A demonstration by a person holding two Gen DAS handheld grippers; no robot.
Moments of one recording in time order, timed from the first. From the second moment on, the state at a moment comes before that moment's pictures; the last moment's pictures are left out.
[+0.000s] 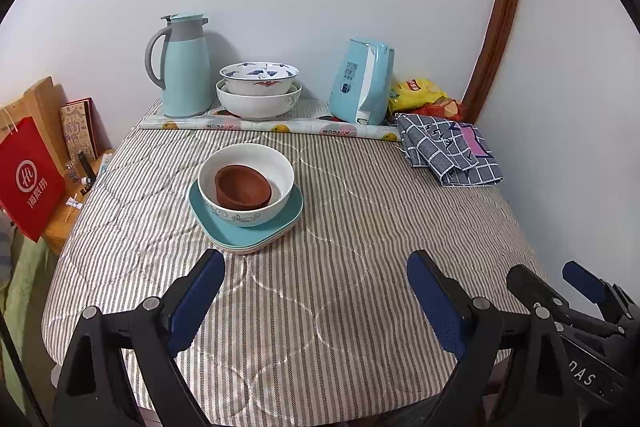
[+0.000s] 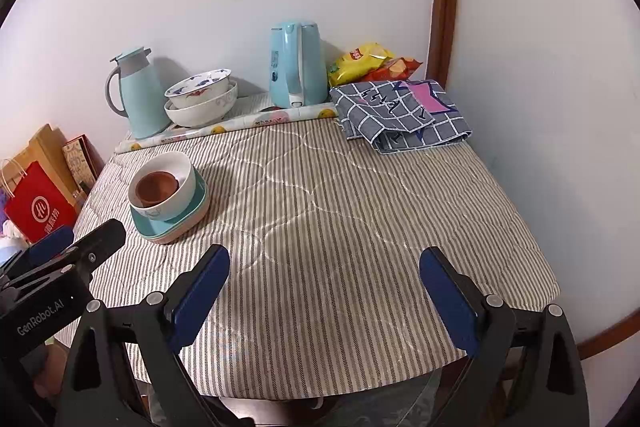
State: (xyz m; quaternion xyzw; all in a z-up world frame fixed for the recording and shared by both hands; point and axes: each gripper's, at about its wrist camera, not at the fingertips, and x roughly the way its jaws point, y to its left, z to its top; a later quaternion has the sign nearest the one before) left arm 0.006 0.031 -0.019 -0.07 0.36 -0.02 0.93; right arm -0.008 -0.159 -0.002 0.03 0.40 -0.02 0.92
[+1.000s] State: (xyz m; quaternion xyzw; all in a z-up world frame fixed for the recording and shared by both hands) left arm 0.004 0.030 -0.017 -0.07 0.36 -0.02 0.93; right arm -0.011 -0.160 0.000 0.03 0.39 -0.02 0.92
